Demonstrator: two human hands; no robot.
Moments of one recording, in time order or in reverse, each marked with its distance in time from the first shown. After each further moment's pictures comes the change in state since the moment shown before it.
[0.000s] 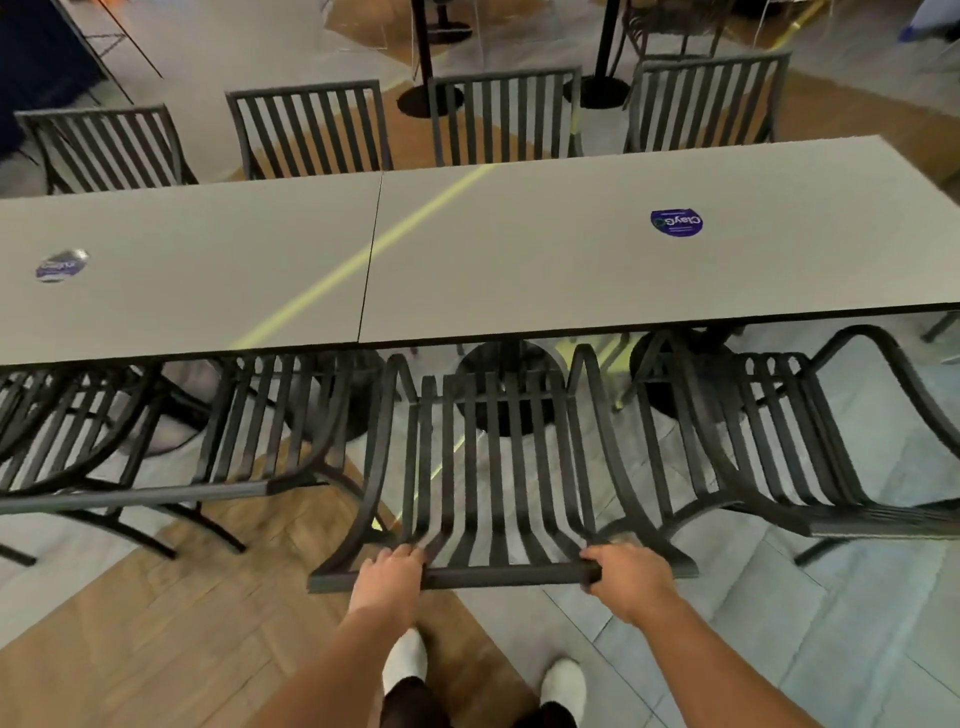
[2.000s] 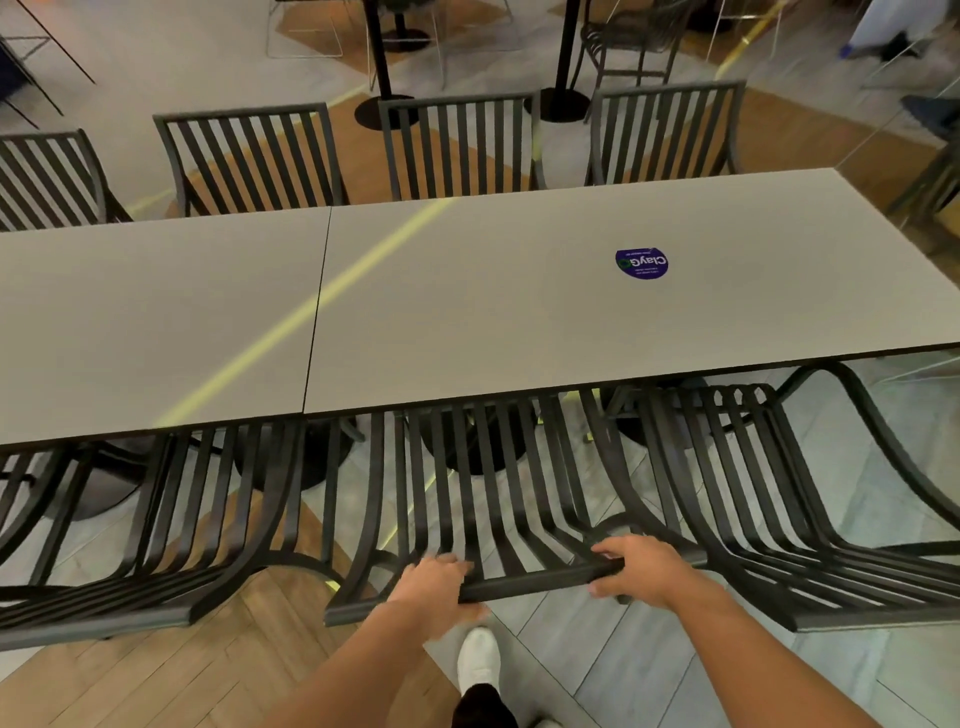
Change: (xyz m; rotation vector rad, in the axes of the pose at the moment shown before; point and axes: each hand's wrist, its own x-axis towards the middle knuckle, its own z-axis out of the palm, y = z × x) left_hand 0.124 0.091 -0.088 -0.025 -0.294 0.202; right_hand 0.096 0.084 -0.097 0.431 -0.182 0.081
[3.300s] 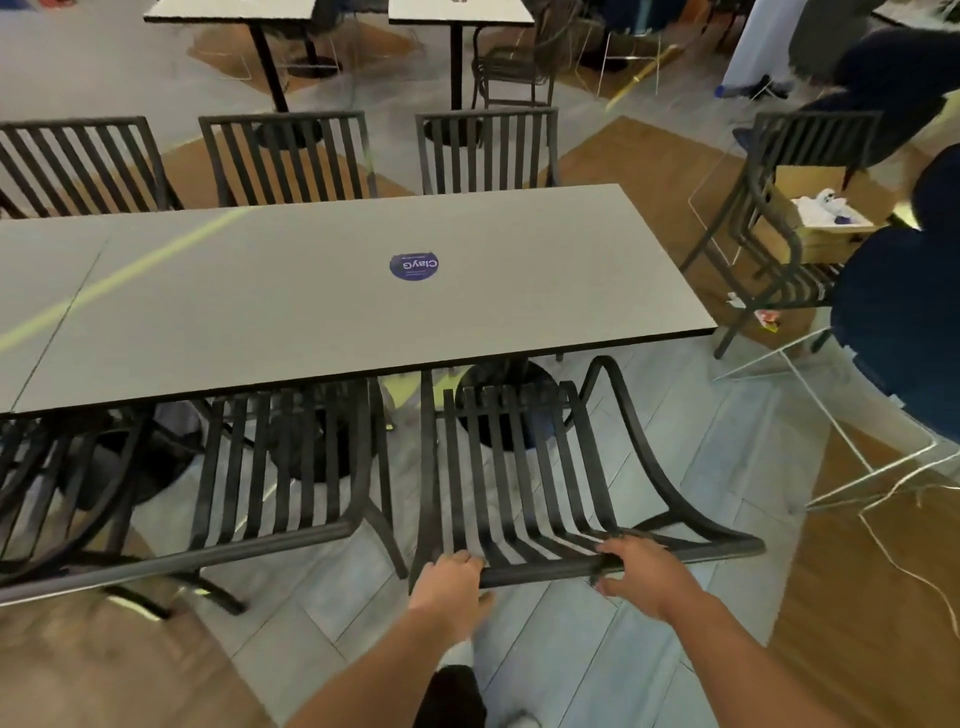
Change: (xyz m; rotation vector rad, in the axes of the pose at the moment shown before) left_hand 0.074 0.506 0.081 -0.007 0.180 0.093; right_hand -0.091 0.449 -0.178 -0.148 0.205 0.010
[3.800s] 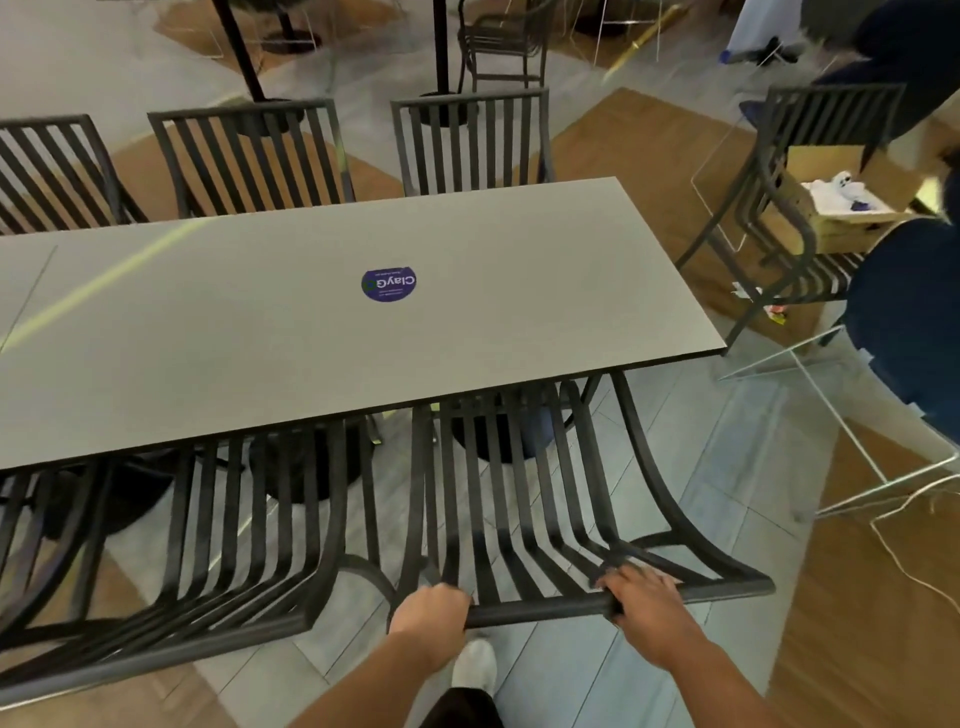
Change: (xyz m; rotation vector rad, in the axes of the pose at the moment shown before) left_hand 0.080 0.001 -0.041 0.139 -0.155 -0.045; right_hand 0.075 0.027 -0.016 -0.220 0.056 -0.090
